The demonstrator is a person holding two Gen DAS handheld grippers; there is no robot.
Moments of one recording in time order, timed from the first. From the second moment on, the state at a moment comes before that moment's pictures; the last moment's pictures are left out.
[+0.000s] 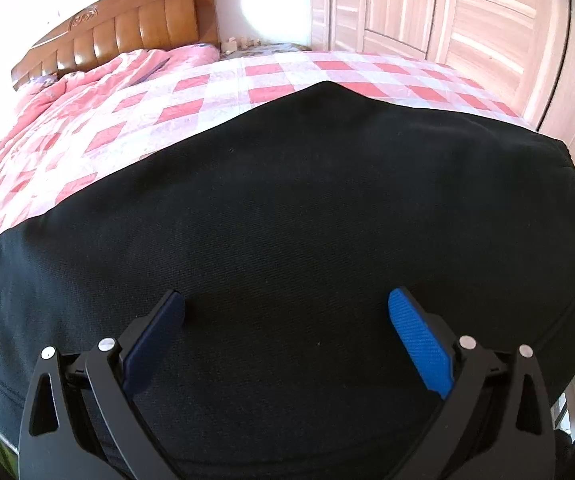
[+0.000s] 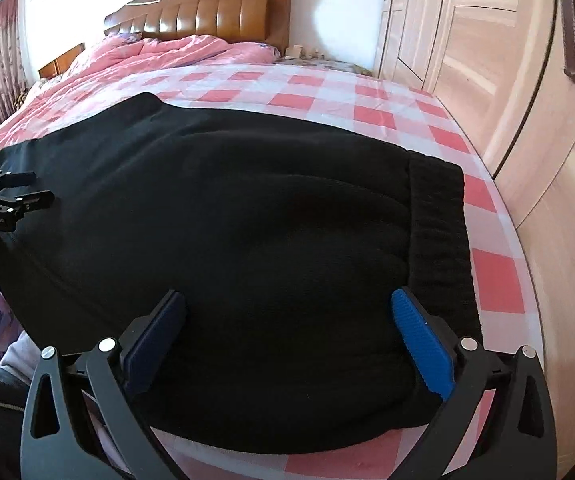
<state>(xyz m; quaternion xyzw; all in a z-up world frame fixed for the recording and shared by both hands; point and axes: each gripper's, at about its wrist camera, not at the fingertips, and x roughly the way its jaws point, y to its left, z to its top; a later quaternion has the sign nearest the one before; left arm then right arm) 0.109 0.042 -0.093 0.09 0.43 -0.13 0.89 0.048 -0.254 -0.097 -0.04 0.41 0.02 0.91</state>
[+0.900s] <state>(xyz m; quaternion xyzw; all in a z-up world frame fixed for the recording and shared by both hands) 0.220 -0.146 -0.092 0.12 0.44 -0.24 0.86 0.055 -0.239 -0.094 -0.05 0.40 0.01 0.91</state>
